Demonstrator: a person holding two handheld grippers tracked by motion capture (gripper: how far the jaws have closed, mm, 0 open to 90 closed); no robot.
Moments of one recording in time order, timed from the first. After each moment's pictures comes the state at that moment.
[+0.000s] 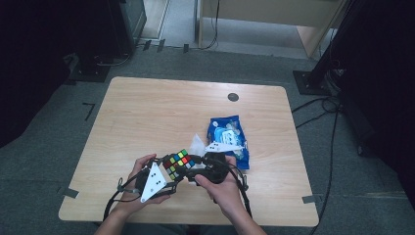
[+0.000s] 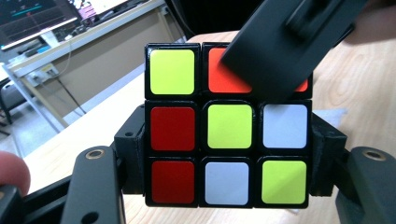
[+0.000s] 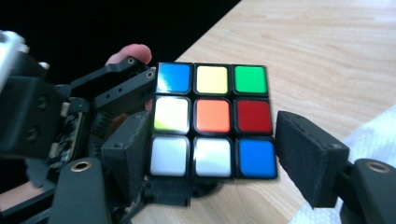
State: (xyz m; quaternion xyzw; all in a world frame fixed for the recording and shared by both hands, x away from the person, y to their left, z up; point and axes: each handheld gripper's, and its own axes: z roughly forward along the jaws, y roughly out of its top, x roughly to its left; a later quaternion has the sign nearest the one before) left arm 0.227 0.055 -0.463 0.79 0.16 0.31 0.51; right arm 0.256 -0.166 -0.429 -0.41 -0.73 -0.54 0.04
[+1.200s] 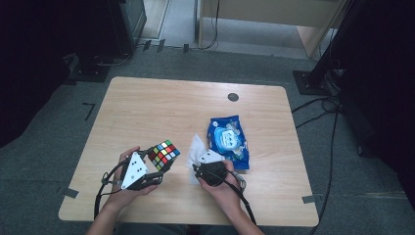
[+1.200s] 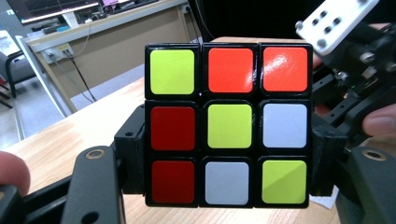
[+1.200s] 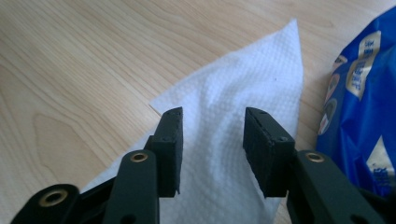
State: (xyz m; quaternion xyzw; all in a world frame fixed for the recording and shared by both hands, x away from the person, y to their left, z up) left arm 0.245 0.090 -0.457 0.76 0.22 0.29 0.53; right arm 0.273 -0.162 -0.509 -0.40 -0.82 -0.36 -0.19
